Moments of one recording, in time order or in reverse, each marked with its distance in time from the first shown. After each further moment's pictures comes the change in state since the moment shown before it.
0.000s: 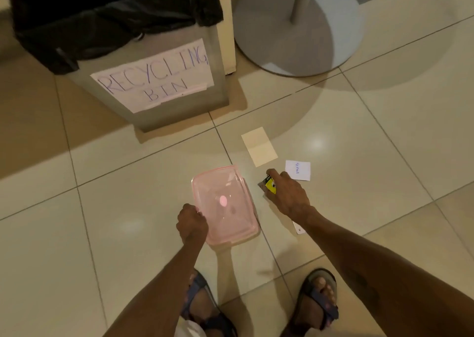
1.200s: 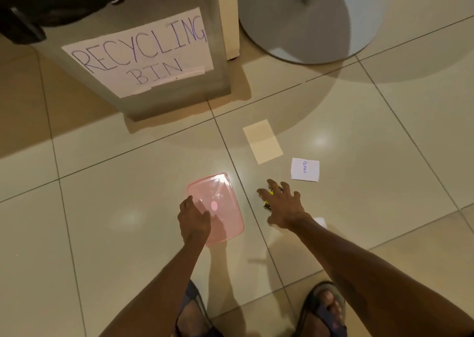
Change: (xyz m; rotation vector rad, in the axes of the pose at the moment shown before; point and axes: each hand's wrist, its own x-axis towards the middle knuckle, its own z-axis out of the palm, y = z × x) left_hand 0.040 -0.011 0.060 -0.031 -0.060 0.089; right_hand 0.044 0.037 0.081 -0.388 -0.259 -0.138
